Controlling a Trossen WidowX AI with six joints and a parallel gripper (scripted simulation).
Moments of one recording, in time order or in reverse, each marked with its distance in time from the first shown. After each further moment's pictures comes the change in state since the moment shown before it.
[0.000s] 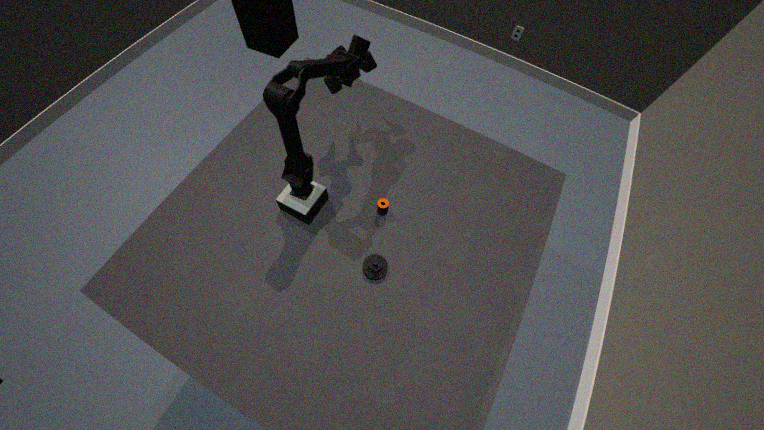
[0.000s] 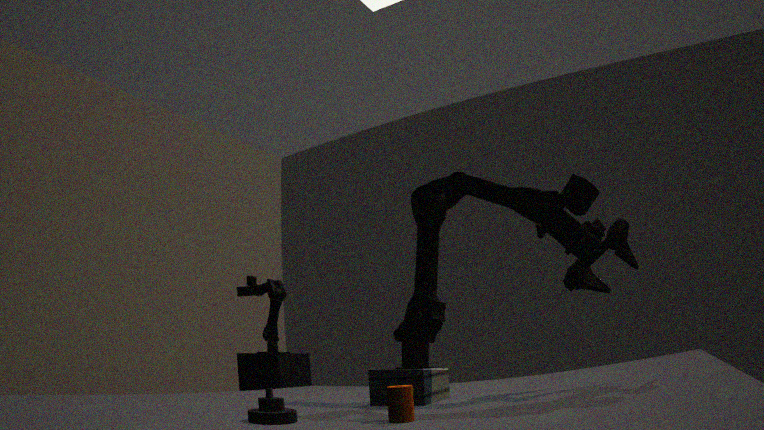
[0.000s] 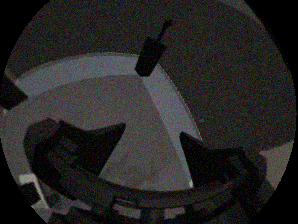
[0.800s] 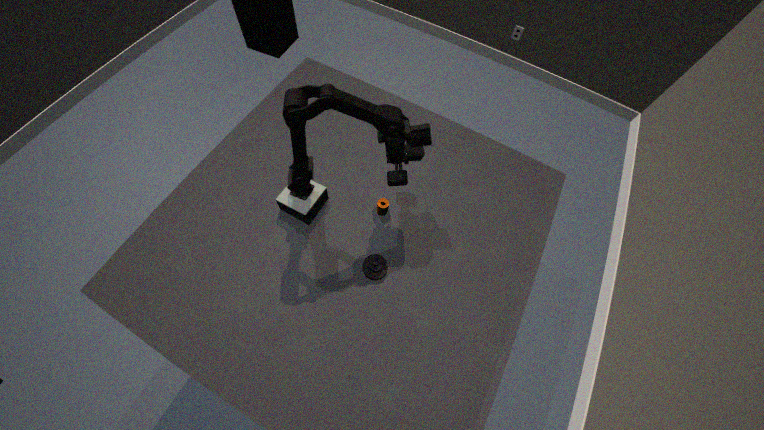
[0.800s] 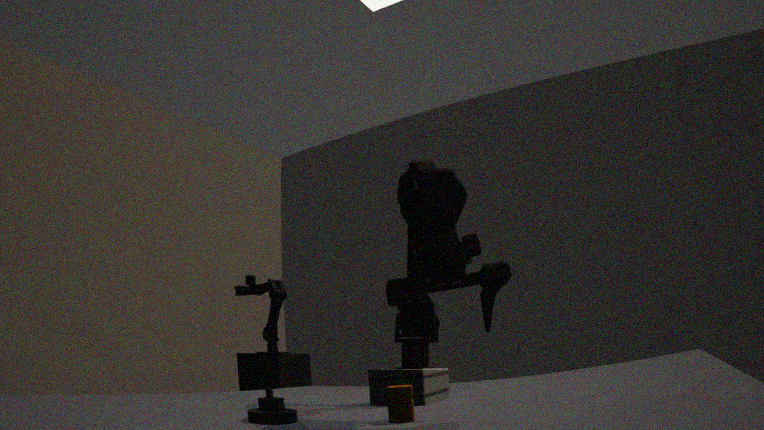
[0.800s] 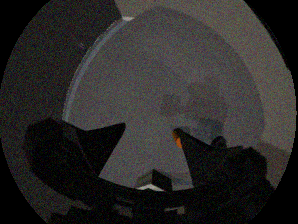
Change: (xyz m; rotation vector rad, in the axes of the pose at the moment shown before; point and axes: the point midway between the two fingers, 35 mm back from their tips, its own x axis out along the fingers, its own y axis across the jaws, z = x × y) arm -0.236 0.024 -0.323 1.937 0.687 -0.639
